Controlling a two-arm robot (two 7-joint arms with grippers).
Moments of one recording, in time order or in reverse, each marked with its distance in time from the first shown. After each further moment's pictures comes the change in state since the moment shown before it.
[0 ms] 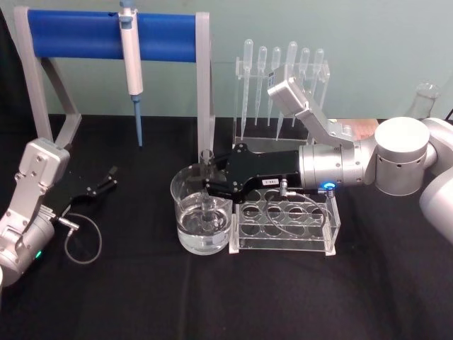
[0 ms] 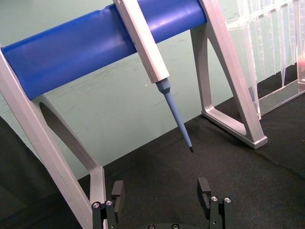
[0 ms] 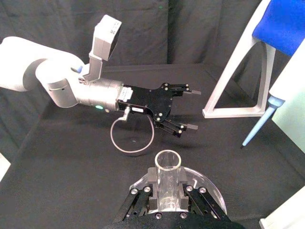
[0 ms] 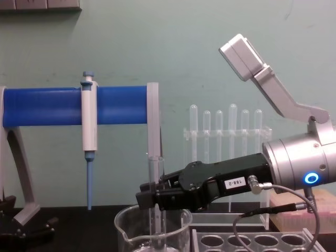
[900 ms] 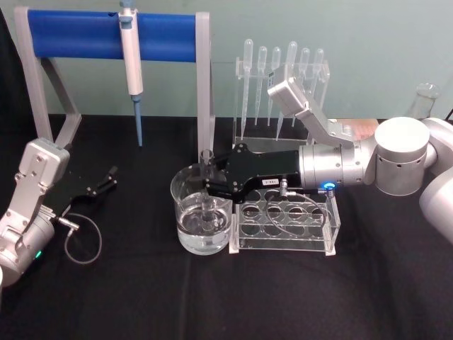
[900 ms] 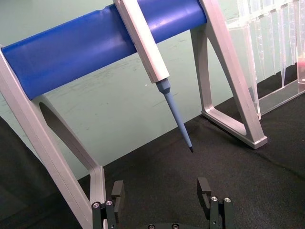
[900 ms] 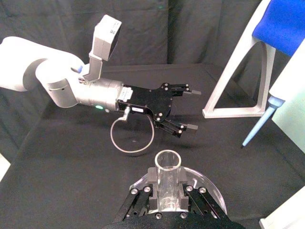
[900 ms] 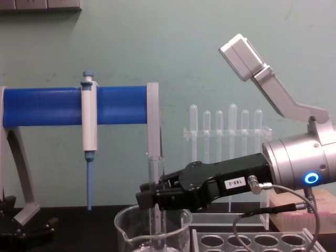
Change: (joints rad) left arm 0.000 0.000 0.000 0.000 0.000 0.000 0.000; right arm 0.000 0.000 0.000 0.000 0.000 0.000 0.000
